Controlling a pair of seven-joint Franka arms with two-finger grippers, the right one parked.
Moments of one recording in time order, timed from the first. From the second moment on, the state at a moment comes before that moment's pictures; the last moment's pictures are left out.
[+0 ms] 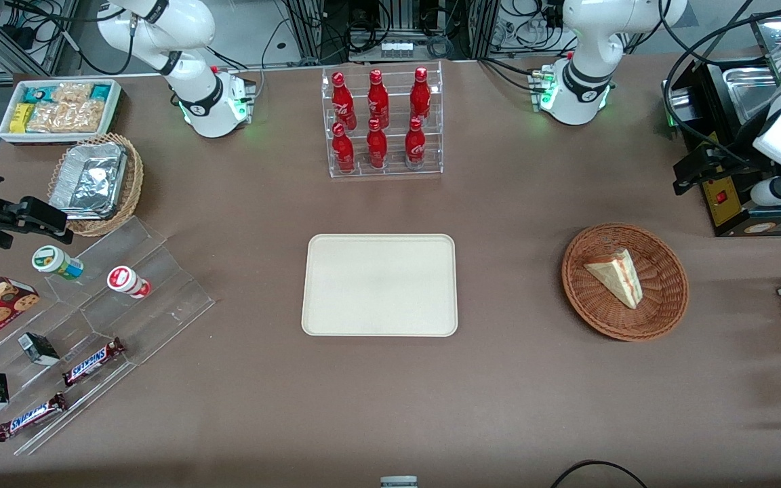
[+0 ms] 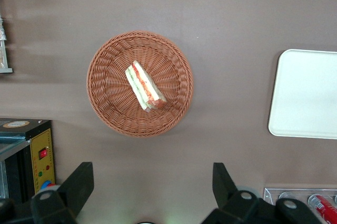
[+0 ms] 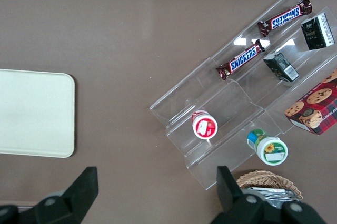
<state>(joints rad) -0.03 -0.01 -0.06 -1.54 0.00 1.50 -0.13</state>
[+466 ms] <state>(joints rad) -0.03 -0.02 -0.06 -1.54 0.00 1.48 -0.13</state>
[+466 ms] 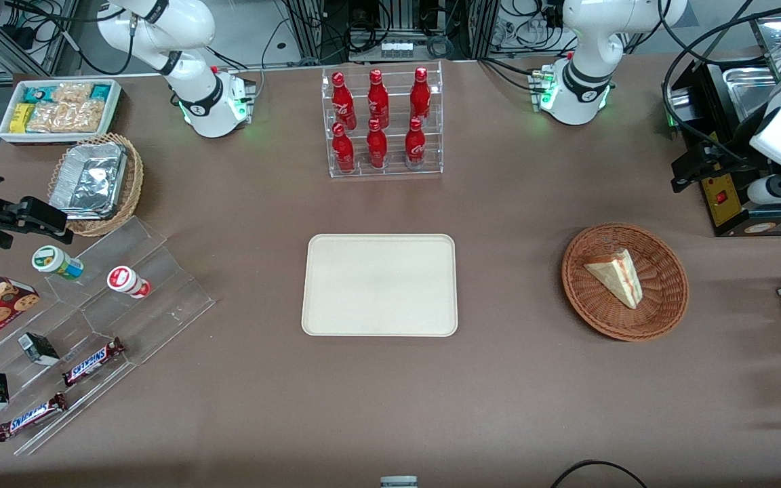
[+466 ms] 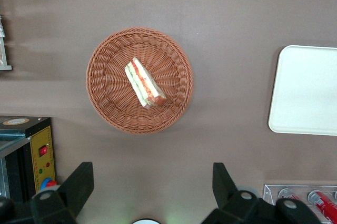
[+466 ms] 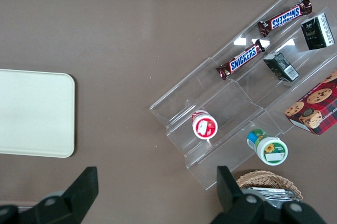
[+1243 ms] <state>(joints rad) -0.02 0.01 -0.06 -1.64 0.01 1.60 -0.12</state>
